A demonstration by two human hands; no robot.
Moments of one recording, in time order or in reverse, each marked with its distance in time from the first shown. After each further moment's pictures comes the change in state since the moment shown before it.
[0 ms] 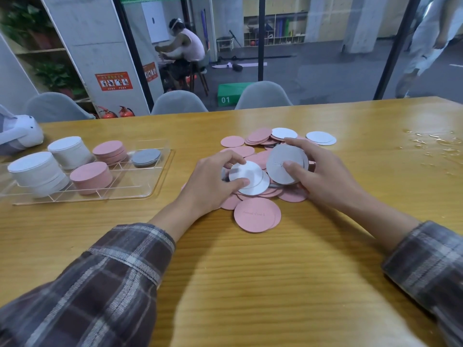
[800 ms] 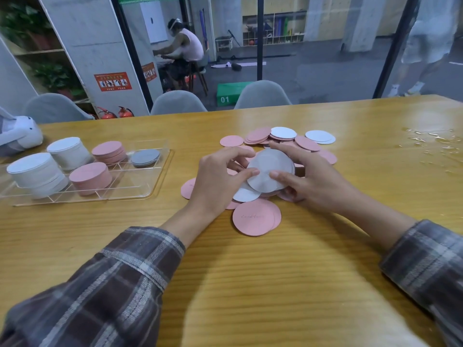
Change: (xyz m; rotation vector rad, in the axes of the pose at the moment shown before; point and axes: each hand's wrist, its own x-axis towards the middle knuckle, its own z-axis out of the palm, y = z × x) left_hand -0.002 0.028 0.012 -0.199 0.213 0.052; right_hand -0.002 -0.005 0.007 0.243 -0.218 0.032
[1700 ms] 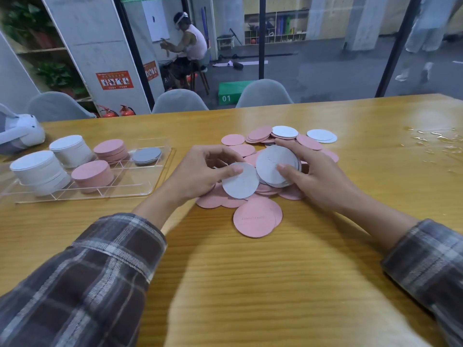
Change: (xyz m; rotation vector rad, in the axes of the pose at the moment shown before) left_hand 0.014 -0.020 -0.041 -0.194 -0.317 -0.204; right_hand -0.001 0.002 -0.004 -0.278 0.088 -0.106
